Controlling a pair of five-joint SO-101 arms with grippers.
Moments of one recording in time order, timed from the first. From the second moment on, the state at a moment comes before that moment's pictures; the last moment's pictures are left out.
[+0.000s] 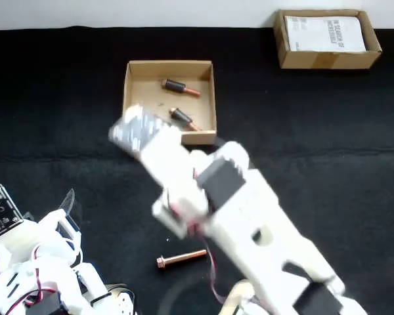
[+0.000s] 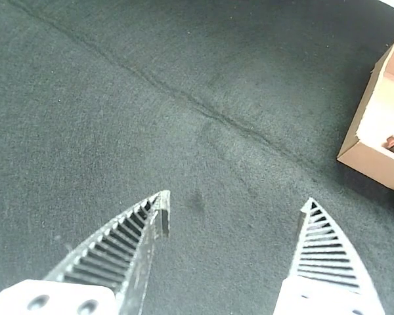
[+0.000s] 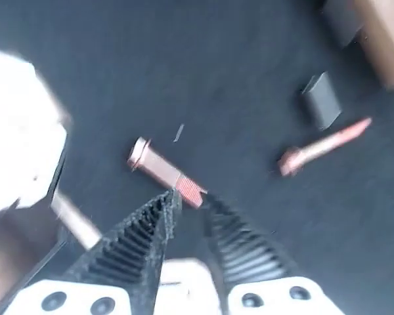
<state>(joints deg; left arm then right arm) -39.2 -103.5 60.4 85.7 5.9 -56.0 -26.5 7.0 100.4 4.4</state>
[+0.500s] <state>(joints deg) -39.2 -103.6 64.9 85.7 5.9 -66.5 -40.4 47.4 96.7 17.0</state>
